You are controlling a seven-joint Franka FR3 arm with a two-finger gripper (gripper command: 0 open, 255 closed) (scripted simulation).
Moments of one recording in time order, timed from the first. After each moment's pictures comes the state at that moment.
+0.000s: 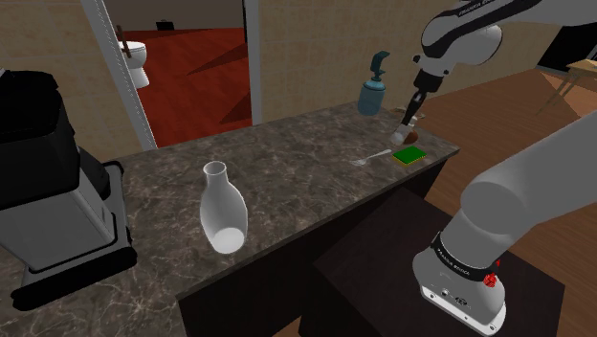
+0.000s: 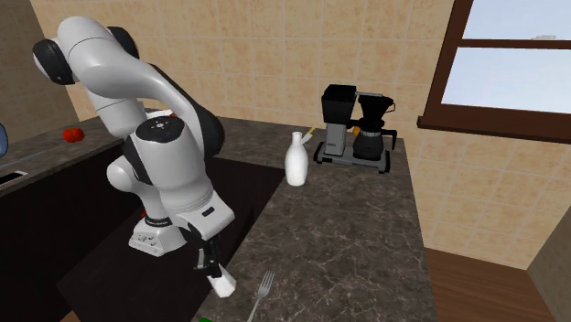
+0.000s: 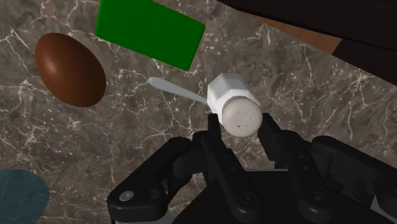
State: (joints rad) arm -0.21 -0.36 -0.51 -2.48 -0.05 2.17 -0.91
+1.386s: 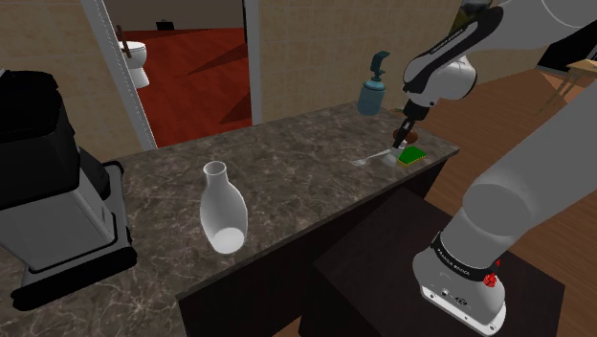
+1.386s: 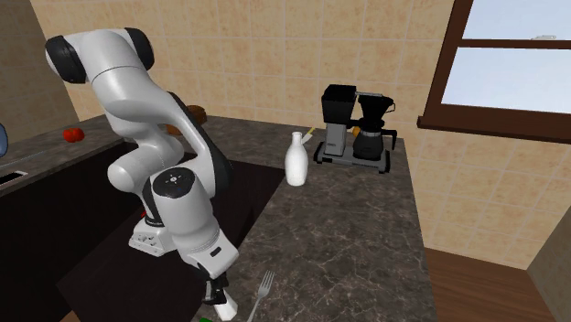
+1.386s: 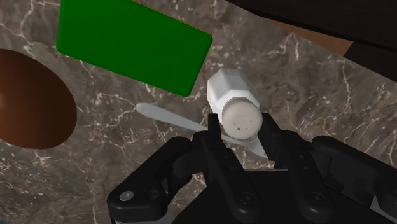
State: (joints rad) arm -0.16 -0.18 -0.57 -2.60 0.05 2.45 -1.02
